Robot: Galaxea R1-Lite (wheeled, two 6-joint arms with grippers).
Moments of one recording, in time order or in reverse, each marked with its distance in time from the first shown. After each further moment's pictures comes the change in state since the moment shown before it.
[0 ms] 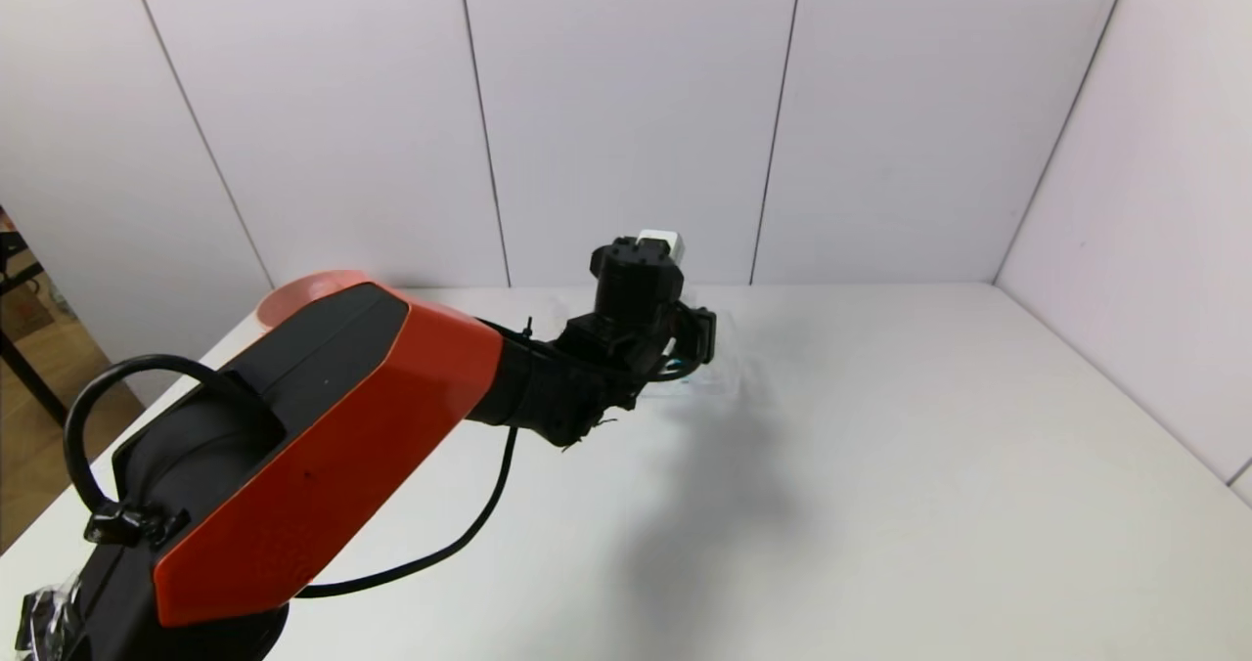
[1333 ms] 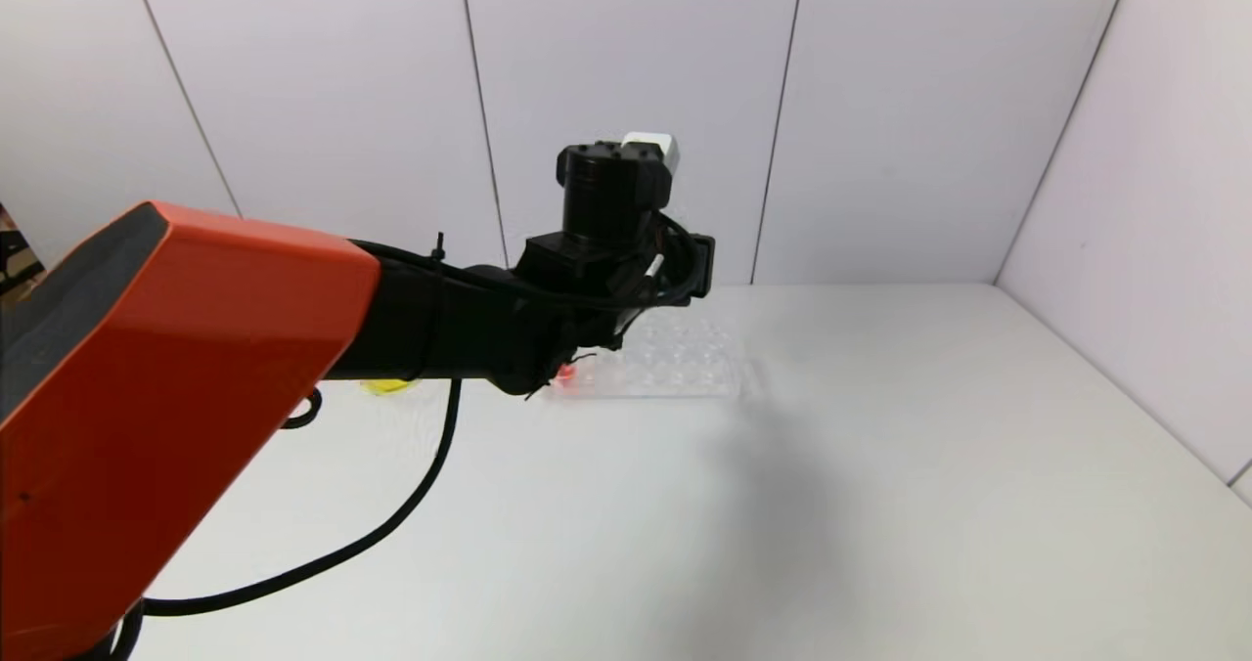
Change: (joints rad) left arm -0.035 -0.233 0.016 0.119 0.077 0.080; right arm 0.000 0.000 0.000 0.000 0.000 0.000
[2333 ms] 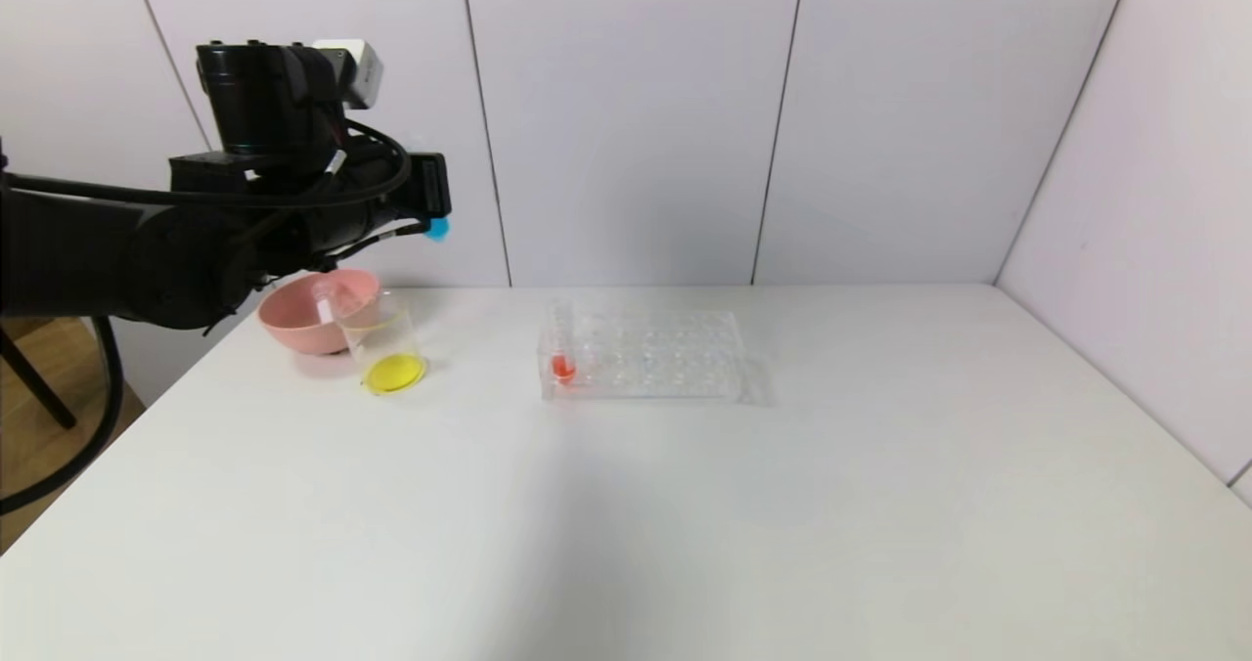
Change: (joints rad) left arm 0.429 -0.359 0.330 -0.014 -0.058 0.047; right arm 0.000 0.000 0.000 0.000 0.000 0.000
